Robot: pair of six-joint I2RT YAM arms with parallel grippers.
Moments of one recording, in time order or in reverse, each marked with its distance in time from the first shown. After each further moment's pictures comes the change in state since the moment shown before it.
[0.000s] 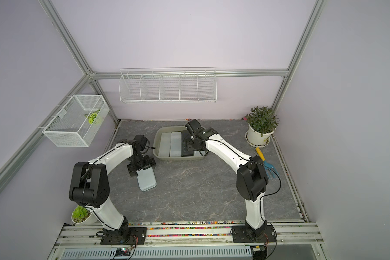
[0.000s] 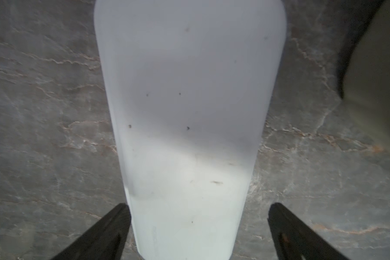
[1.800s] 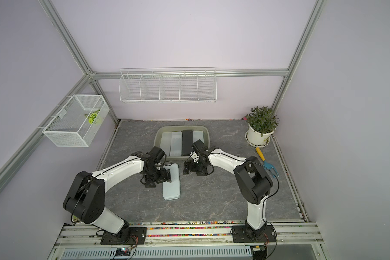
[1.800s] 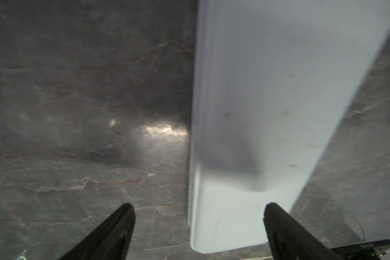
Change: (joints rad) left arm -0.287 -0.179 -0.249 0.117 0.198 -0.049; right arm 0.008 -0.022 -0.465 0.251 -0.525 0.116
